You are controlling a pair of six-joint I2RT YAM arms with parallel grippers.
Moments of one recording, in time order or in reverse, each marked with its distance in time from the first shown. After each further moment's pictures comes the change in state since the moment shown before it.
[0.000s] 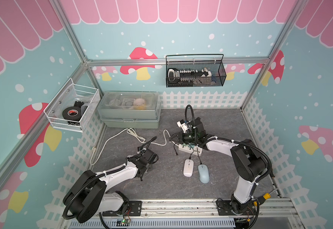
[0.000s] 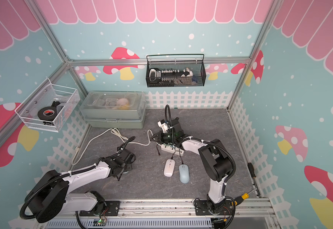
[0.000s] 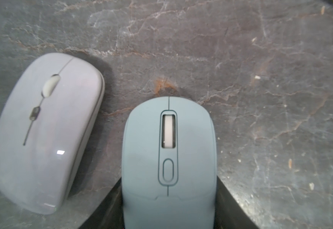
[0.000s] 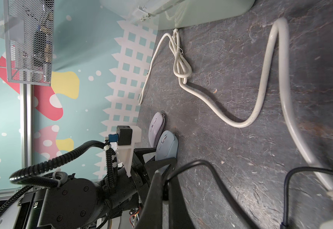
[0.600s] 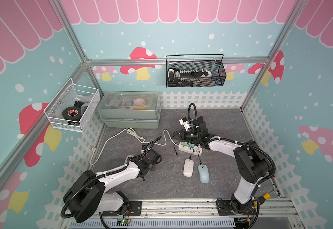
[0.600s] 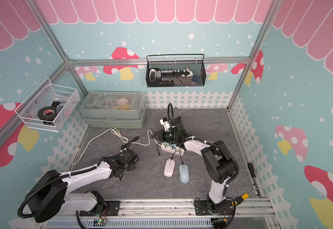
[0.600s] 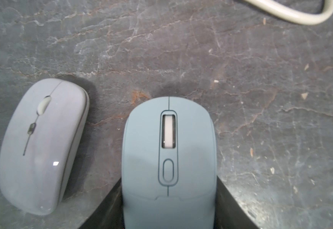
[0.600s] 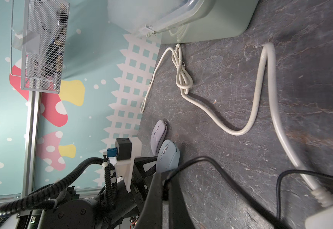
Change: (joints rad) left arm -0.066 -0.016 0.025 -0.005 -0.039 0.026; right arm -0.020 -0.035 -0.015 0.031 0.019 0.015
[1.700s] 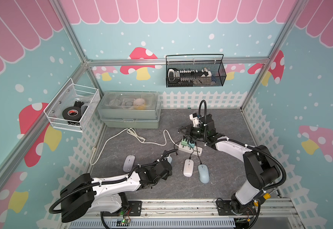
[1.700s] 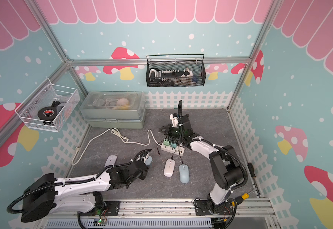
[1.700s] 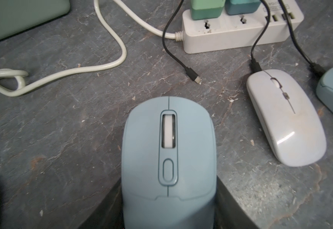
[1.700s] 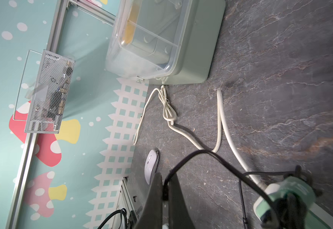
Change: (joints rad) left arm -0.385 -0.073 -0.019 0.241 -0.058 0.309; right arm -0.072 -0.117 -0.047 0.003 0.165 0.056
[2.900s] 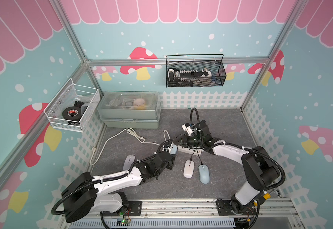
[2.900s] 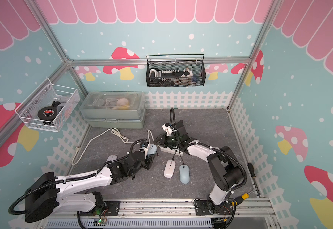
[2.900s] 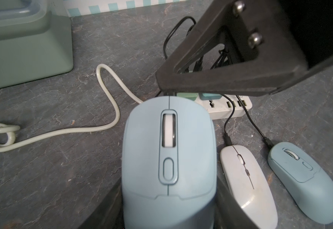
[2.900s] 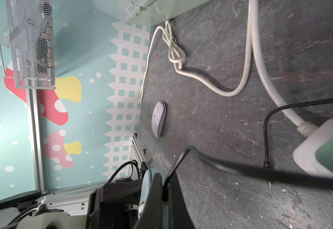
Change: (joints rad) left arm 0.084 0.047 0.080 0.219 0.079 0.042; right arm 0.077 -0.013 -0.074 -0.085 -0.137 0.017
